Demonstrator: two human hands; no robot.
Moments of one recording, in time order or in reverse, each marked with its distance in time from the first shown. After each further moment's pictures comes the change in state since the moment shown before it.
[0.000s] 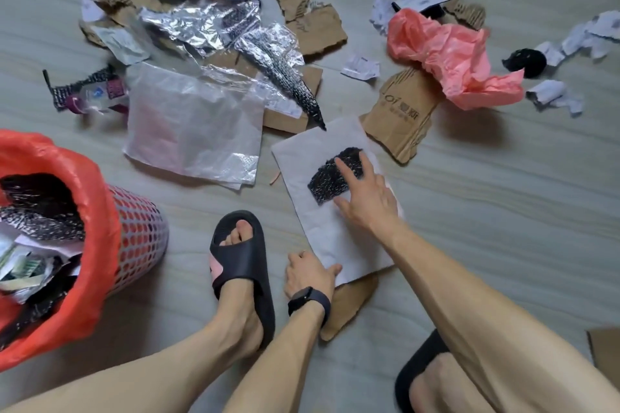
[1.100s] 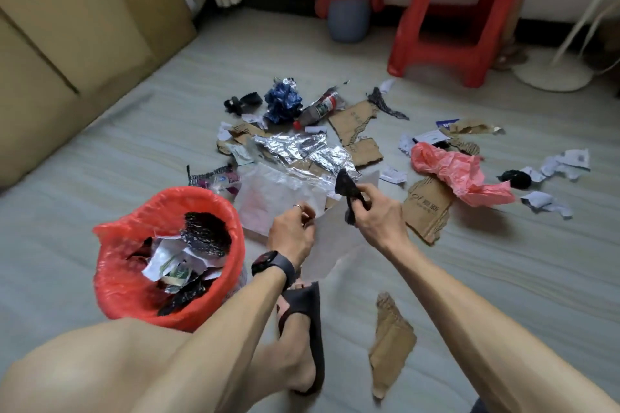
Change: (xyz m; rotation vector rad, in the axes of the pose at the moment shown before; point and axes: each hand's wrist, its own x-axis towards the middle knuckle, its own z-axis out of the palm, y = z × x) left_hand -0.061 -0.029 -0.226 -0.298 0.516 0.556; right_hand -0.094 -0.118 -0.116 0.529 0.459 -0.159
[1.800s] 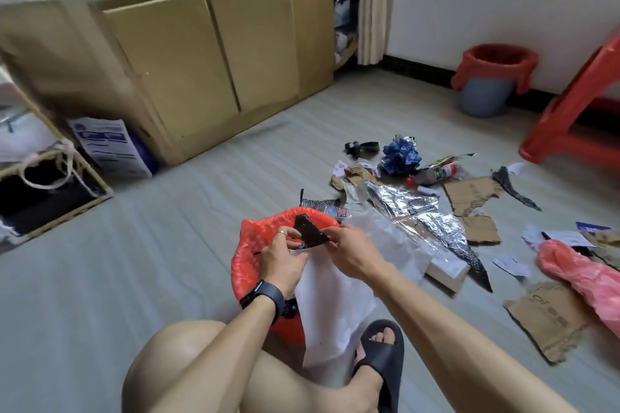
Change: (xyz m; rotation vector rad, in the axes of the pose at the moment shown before) left_hand -0.052 -0.118 -0.186 -0.276 0.457 -0.317; right_hand -0.022 -0.212 0.145 -0.280 -0.555 -0.583
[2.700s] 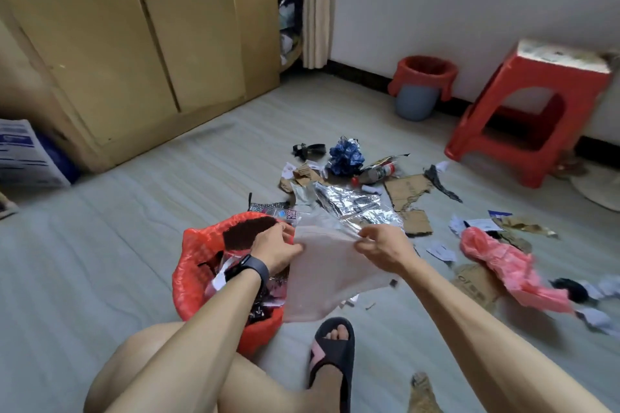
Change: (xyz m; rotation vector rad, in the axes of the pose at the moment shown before) left_hand 0.031 0.039 0.031 0.233 -0.408 0.080; right_hand -0.048 0.085 -0.075 -0.013 0.048 0.348
